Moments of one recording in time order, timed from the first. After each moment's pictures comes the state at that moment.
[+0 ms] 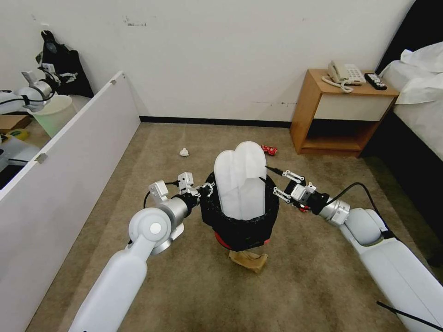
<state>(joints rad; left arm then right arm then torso) 0.90 -1.21 -0.18 -1.87 -1.25 0.51 -0.34 -0.91 0.91 0.31 1.59 0.06 0.60 -0.50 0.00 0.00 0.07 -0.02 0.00</state>
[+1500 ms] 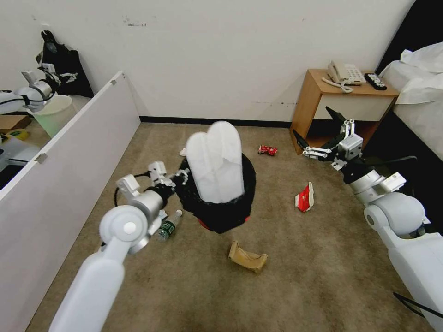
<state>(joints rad) 0.97 -1.15 -0.38 -2.01 -1.23 0.48 -0.36 -0.97 0.83 0.45 1.83 0.46 0.20 -0.19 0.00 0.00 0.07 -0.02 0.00</state>
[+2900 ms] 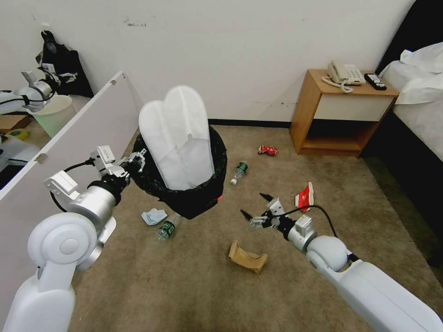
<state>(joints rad) 1.11 -1.13 -0.63 -2.24 -1.21 0.49 -0.34 -0.90 0.86 -0.14 1.61 0.47 0.00 -0.16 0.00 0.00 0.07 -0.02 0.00</state>
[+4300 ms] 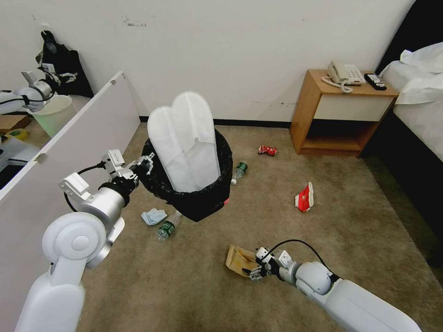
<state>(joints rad) 1.09 -1.15 -0.59 -2.19 -1.22 0.49 -0.32 -0.87 0.90 -0.34 1.39 0.36 -0.23 -0.23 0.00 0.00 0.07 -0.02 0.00</state>
